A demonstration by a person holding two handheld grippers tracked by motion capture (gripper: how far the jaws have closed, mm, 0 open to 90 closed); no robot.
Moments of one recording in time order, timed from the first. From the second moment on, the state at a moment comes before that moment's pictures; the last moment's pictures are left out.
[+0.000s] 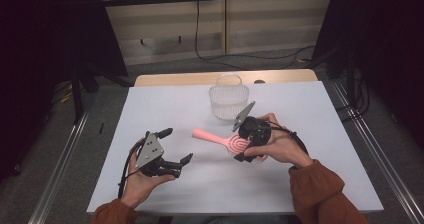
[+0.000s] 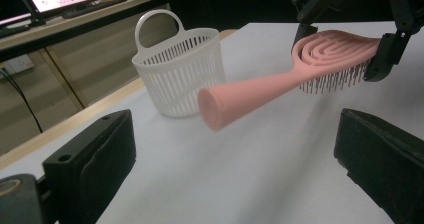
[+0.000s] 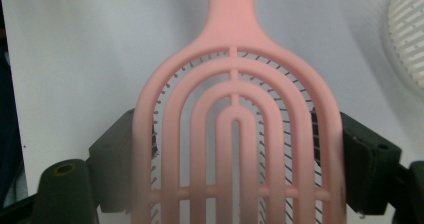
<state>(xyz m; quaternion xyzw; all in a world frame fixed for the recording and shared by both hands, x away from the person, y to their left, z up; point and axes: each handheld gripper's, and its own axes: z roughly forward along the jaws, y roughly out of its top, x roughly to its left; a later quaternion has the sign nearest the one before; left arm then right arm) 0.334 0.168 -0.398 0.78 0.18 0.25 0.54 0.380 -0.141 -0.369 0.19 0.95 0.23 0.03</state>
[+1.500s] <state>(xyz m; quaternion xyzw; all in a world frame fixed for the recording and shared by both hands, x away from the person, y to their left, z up) 0.354 0.097 -0.397 0.82 -0.03 0.43 0.38 0.396 -0.119 -0.359 0.19 0.96 0.20 0.02</state>
